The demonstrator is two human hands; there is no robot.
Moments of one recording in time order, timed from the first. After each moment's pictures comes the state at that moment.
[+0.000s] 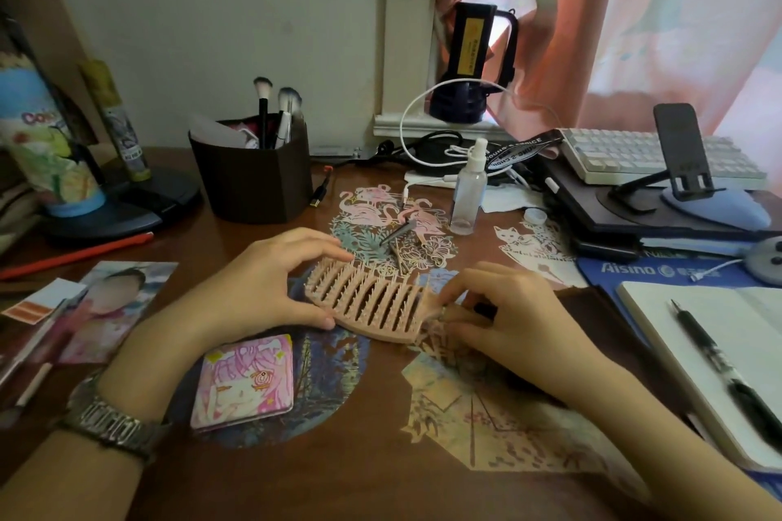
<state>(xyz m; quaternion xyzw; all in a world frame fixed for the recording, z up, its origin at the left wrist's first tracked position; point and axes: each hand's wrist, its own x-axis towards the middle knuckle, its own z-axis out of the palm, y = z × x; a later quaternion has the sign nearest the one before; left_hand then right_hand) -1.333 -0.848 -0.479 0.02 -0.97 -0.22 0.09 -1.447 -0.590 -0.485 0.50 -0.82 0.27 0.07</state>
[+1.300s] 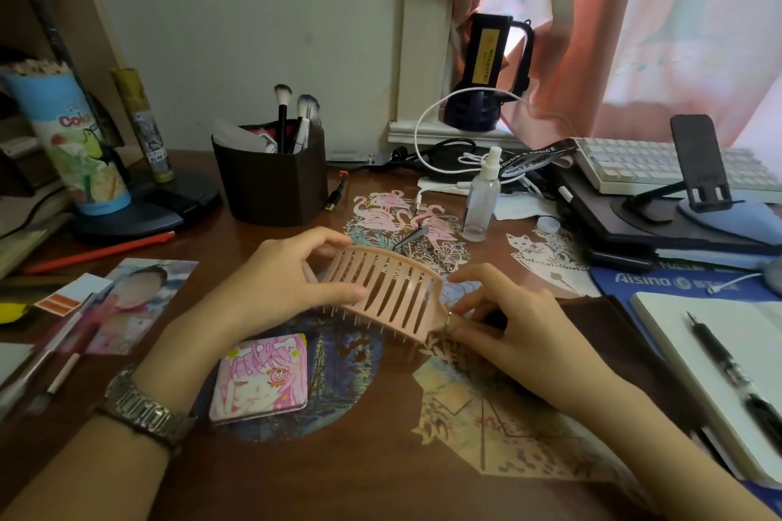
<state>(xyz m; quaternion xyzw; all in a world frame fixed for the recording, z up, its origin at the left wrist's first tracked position) -1.332 -0.838 -0.477 0.13 -0.93 -0.32 0.11 -1.442 -0.589 -0.492 0.49 -0.82 0.29 0.05</state>
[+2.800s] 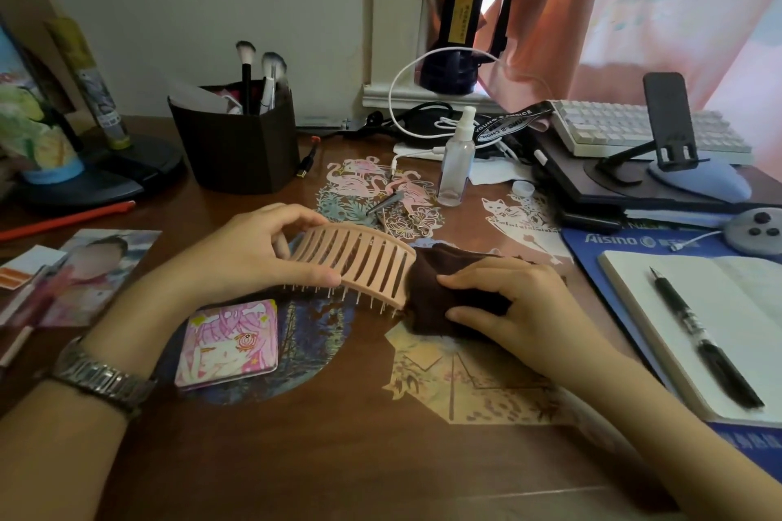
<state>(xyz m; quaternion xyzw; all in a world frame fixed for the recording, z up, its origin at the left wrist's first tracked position) -1.332 -0.834 -0.476 0.12 -0.93 -0.35 0.05 -1.447 -0.560 -0.502 0.49 -0.83 0.26 0.05</state>
